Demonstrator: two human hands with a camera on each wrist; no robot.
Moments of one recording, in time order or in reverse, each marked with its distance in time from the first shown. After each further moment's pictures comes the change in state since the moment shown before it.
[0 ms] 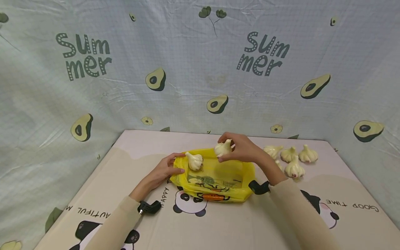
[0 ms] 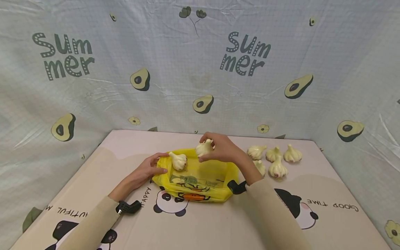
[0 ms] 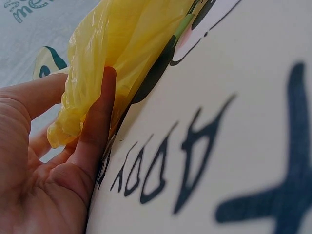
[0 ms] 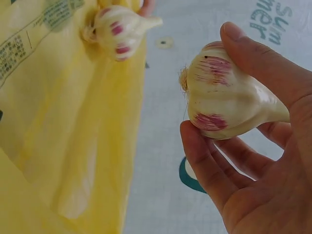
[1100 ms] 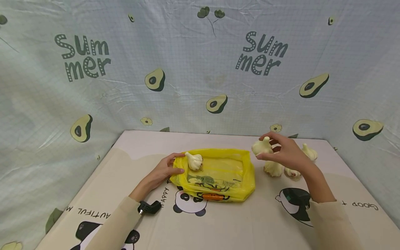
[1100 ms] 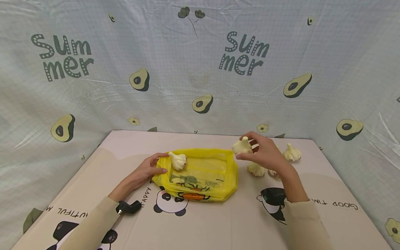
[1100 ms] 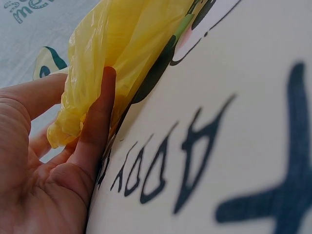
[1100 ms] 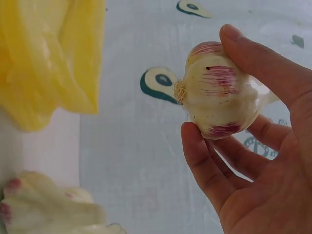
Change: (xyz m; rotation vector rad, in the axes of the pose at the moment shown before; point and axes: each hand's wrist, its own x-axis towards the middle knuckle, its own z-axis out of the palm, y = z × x) left_hand 0.000 -0.001 0.000 0.011 0.004 -0.001; right_hand -0.097 0.036 -0.057 -0.023 0.228 0.187
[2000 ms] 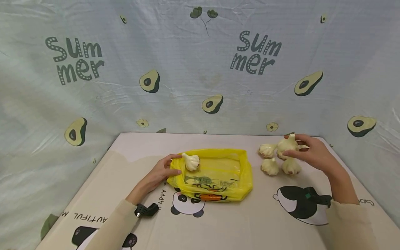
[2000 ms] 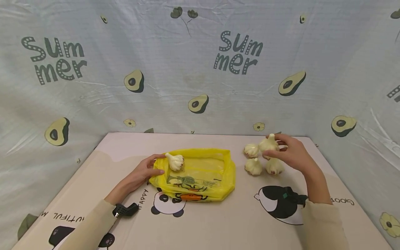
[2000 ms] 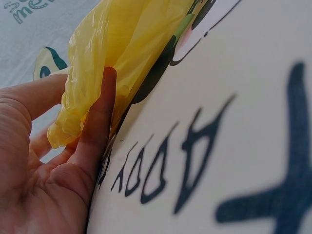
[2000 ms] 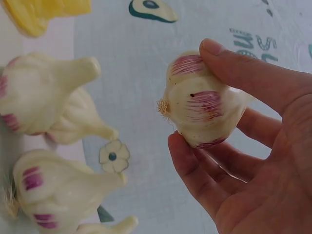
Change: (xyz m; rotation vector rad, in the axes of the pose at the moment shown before) left_hand 0.000 0.001 0.002 -0.009 -0.002 -0.031; right_hand -0.032 0.066 -0.046 -0.048 0.055 0.167
